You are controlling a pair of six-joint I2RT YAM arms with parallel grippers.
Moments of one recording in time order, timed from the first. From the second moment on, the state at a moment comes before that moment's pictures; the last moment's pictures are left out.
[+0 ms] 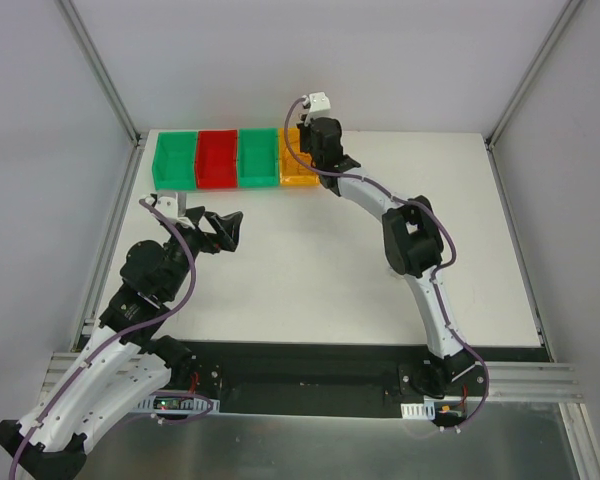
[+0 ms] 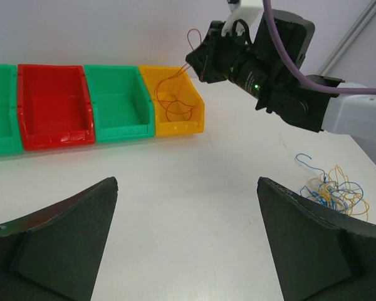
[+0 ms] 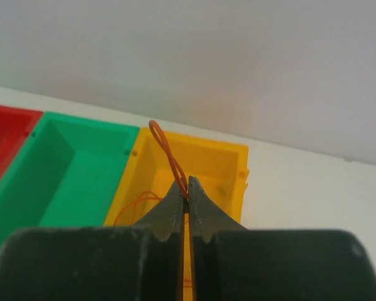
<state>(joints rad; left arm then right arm) -0.55 0.56 0.66 -0.08 -0.21 -0.27 0.57 2.40 2.05 0.26 0.25 0.05</state>
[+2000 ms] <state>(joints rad) -0.54 0.57 0.66 -0.08 -0.19 -0.29 0.54 2.52 2.31 -0.31 0.12 0.33</state>
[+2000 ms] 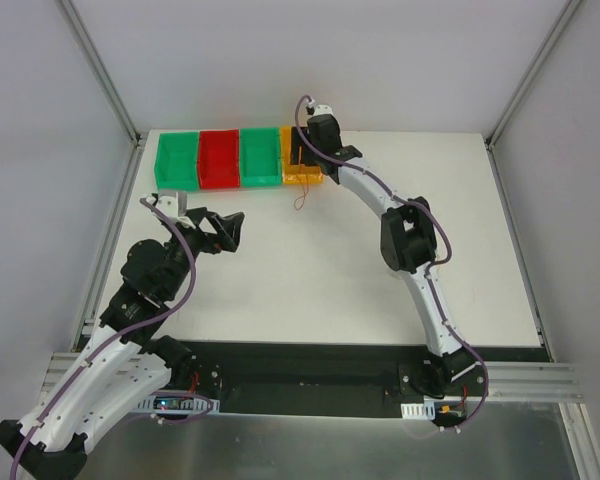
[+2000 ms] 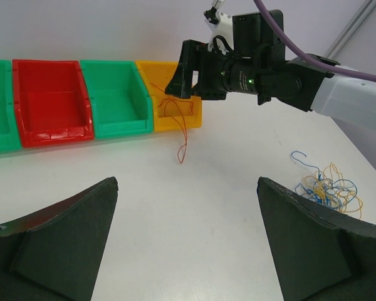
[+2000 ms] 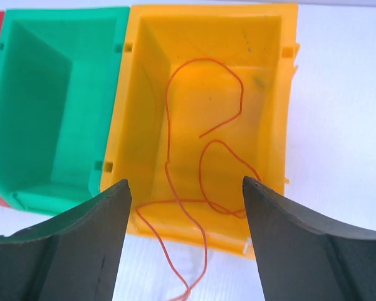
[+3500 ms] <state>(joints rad) -0.53 0.60 0.66 -0.09 -0.12 -0.32 0.53 2.55 2.32 -0.45 -0.21 -0.28</state>
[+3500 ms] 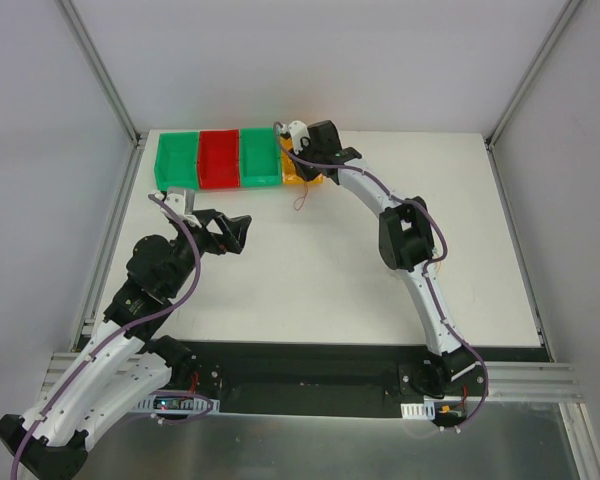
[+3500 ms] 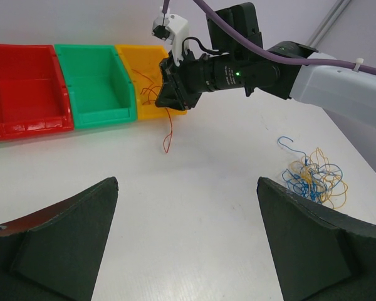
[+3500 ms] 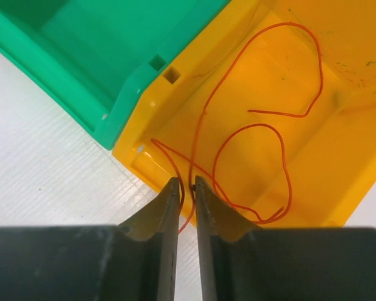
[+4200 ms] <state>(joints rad) -0.53 0.60 0.66 -0.09 -0.12 -0.32 0.53 2.55 2.31 -0.11 0.02 -0.21</state>
